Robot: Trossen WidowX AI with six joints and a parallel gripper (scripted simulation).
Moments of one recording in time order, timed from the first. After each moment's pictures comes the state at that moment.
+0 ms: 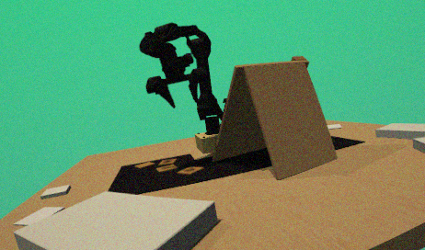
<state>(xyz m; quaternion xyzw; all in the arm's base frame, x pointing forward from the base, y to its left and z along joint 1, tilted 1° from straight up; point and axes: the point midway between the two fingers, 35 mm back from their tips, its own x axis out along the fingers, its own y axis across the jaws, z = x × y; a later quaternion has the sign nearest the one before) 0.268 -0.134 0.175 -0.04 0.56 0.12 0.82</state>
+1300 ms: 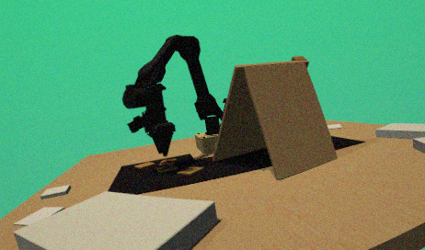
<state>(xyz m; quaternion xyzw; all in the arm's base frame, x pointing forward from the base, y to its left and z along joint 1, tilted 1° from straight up) 0.238 -0.222 0.034 0.45 0.53 -0.44 0.56</state>
